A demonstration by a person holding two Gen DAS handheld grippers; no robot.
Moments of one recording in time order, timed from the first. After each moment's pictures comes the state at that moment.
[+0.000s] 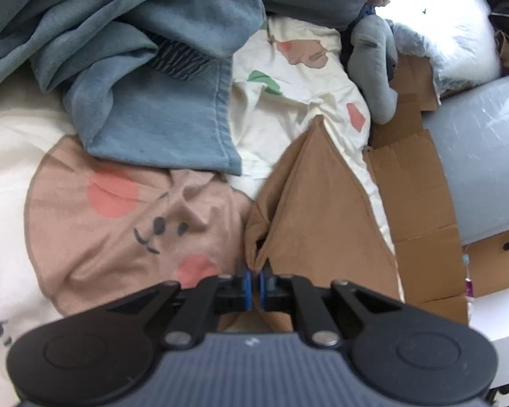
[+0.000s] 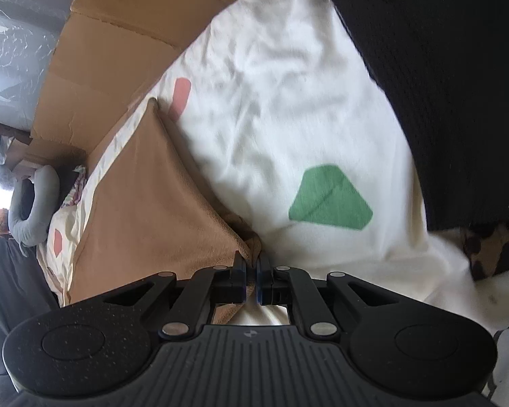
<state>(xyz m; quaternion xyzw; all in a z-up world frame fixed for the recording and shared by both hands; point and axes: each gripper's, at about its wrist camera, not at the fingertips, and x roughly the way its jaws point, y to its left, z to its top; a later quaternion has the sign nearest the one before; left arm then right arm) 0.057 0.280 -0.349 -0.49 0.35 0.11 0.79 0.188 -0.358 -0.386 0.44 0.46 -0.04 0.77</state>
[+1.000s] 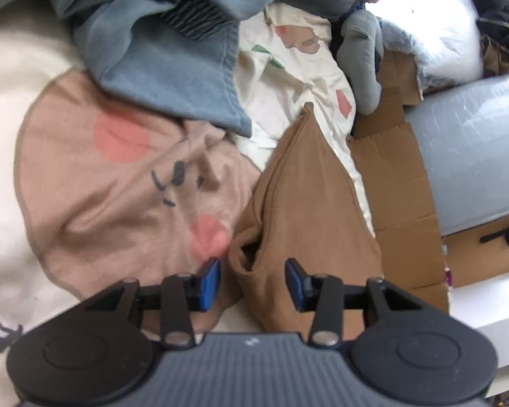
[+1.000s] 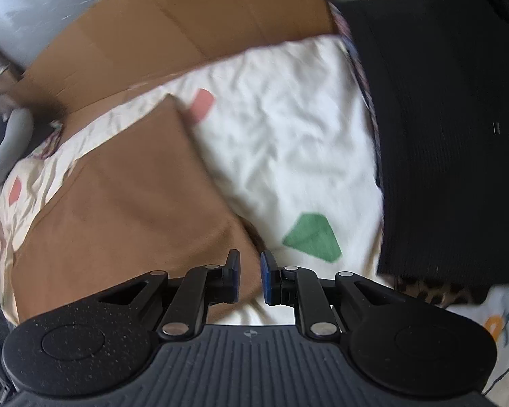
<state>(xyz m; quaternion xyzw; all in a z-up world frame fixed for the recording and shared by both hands) 0.042 0.274 -0.401 -0.53 0.32 0.06 0.78 0.196 -0.321 -0.300 0.24 0.50 -0.07 0.83</state>
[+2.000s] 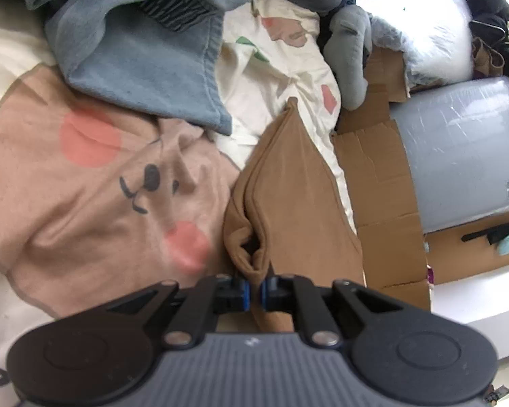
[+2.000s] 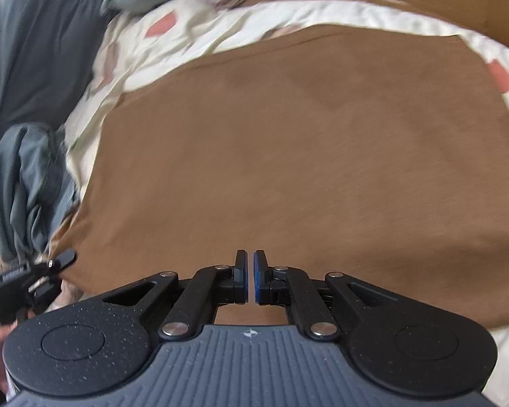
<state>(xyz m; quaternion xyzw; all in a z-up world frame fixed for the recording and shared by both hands) 0.056 0.279 -0.398 -0.54 0.32 0.02 0.78 0.237 -0.080 -0.330 0.09 0.56 0.20 0.80</state>
